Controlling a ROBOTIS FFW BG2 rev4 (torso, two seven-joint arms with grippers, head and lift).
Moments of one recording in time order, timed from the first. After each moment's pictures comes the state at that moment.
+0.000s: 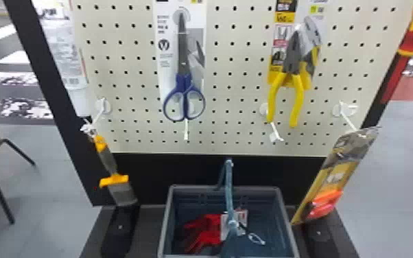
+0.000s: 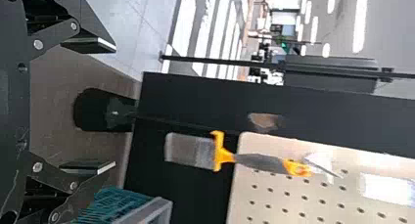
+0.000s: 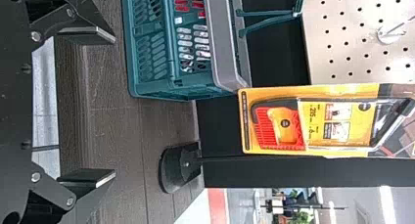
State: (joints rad) left arm 0.93 0.04 0.06 -2.11 0.20 -0.27 0.05; right arm 0.73 -0.10 0.17 -1.47 -0.14 -0.69 -0.06
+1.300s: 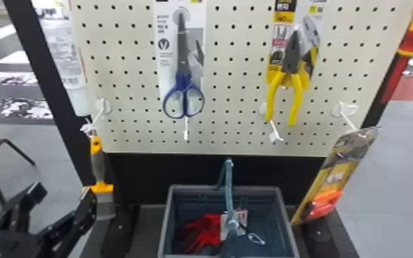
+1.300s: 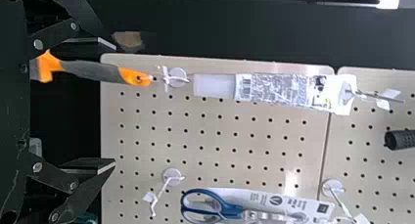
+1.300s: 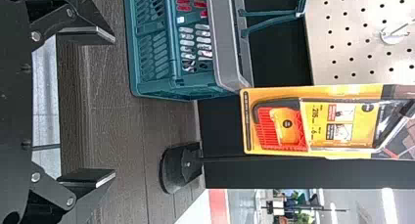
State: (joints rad) left arm 0.77 0.05 0.12 -2.61 0.18 0.20 -0.17; right arm 0.73 -0.11 0.17 -1.47 -0.14 -0.68 -0.06
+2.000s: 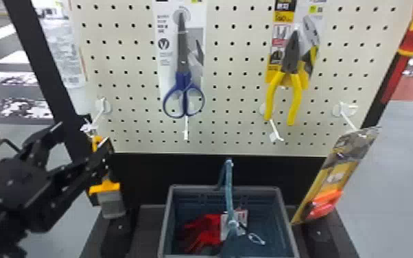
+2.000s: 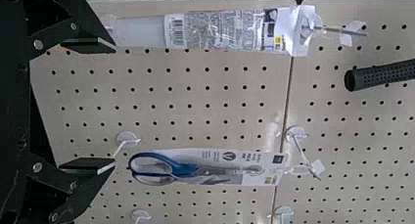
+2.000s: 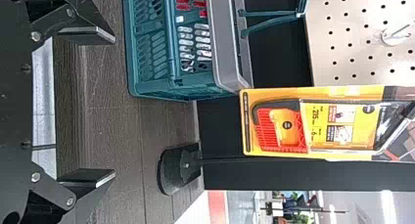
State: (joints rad) left arm 0.44 0.04 0.20 -2.67 0.17 0.52 -0.44; right arm 0.72 -0.11 0.17 -1.47 -0.14 -0.67 -0.06
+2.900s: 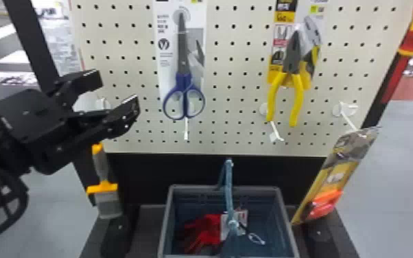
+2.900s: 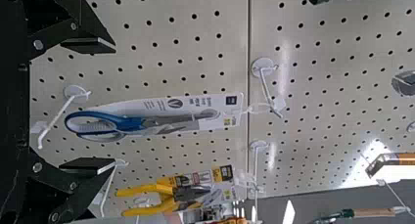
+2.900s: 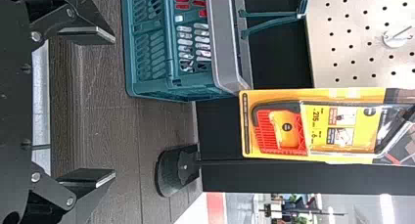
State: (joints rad) left arm 0.07 0.13 0.20 -2.68 0.20 0.87 -0.70; right arm 0.71 -0.12 0.17 -1.46 -0.13 -0.67 -0.06
